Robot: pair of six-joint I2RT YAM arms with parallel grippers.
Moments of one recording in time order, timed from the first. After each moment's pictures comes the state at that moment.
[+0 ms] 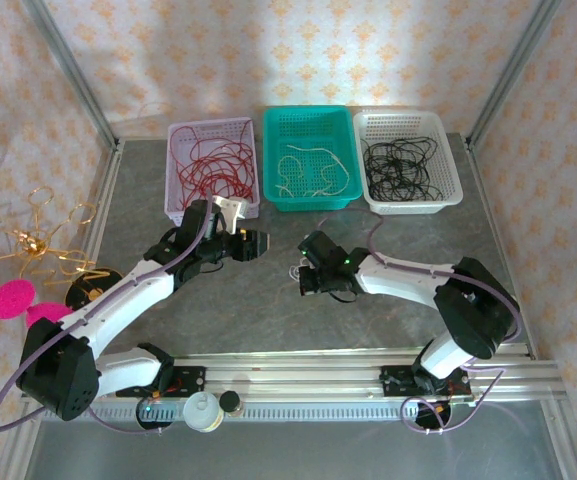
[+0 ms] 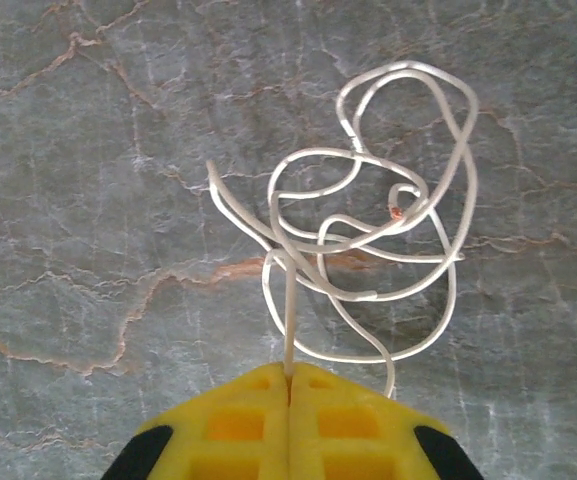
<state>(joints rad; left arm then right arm) -0.43 1.18 0.78 -0.23 0.29 -0.37 0.83 1.55 0.86 -0.38 -0.04 0.61</state>
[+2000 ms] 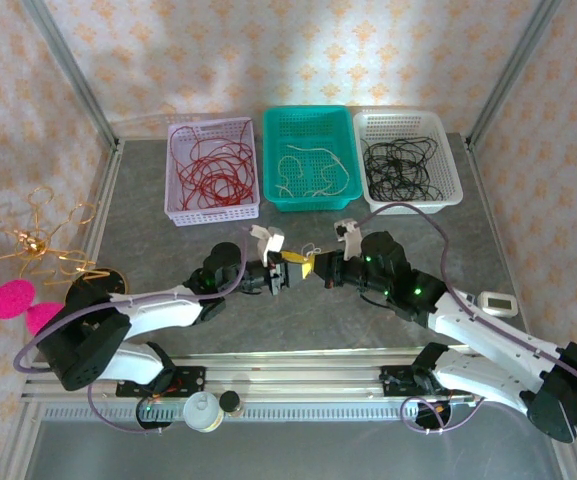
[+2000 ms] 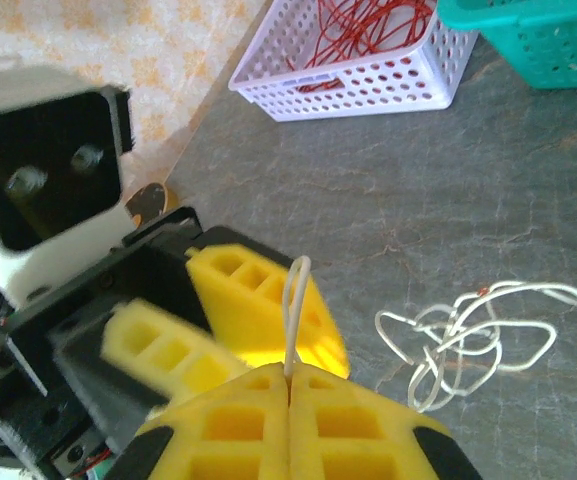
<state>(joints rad) -0.71 1.36 0.47 0.77 0.46 -0.55 0.78 0.94 0.65 -0.14 -0.22 0.60</state>
